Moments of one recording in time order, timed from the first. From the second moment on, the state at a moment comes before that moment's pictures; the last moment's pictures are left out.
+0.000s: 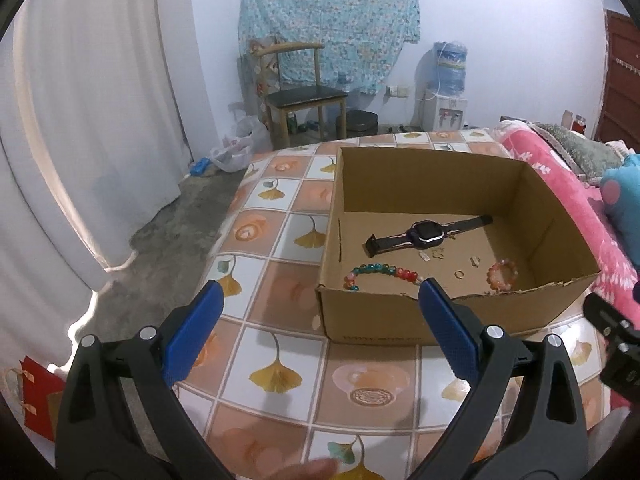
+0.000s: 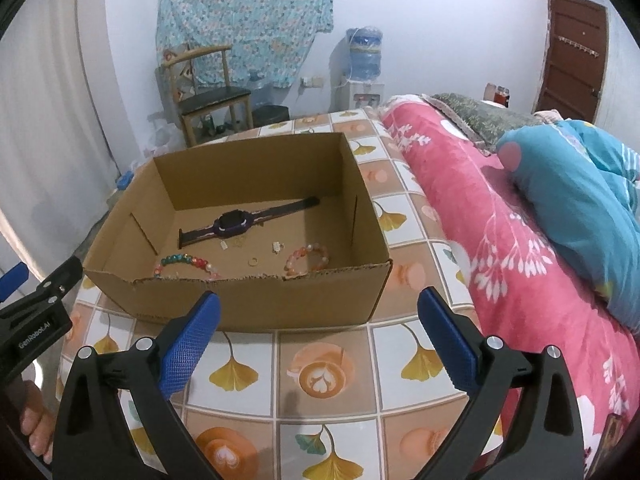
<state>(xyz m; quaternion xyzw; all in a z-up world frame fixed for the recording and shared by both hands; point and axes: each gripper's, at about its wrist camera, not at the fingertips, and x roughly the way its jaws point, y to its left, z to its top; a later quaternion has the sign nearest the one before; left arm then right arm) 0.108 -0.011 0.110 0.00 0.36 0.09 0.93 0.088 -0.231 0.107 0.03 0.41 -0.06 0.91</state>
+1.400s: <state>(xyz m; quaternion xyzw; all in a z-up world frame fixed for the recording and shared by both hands) 0.119 -0.014 0.093 -0.03 0.40 0.03 0.91 0.097 -0.217 0.097 0.02 0.44 -0.05 0.90</state>
